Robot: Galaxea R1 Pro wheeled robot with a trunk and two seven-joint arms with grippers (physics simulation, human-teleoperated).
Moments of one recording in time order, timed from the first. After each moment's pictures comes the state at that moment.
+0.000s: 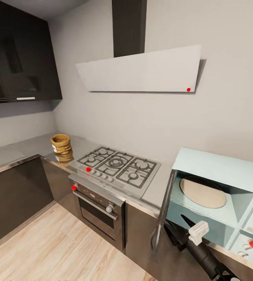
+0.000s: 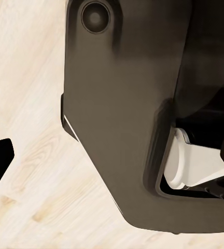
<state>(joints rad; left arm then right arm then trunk) 0.00 -0.03 0.11 -0.03 0.00 0.01 0.00 0.00 -0.13 -0.06 -1.32 -0.11 -0.31 0.54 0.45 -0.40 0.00</state>
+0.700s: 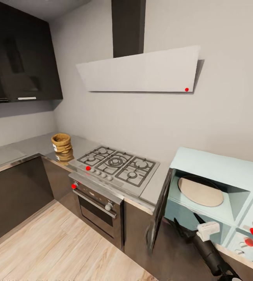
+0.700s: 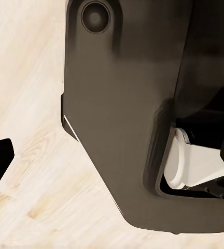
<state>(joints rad) 0.00 -0.03 0.11 -0.03 0.00 0.01 0.00 0.00 -0.13 -0.08 -1.32 -0.11 -0.31 0.30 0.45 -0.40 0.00</state>
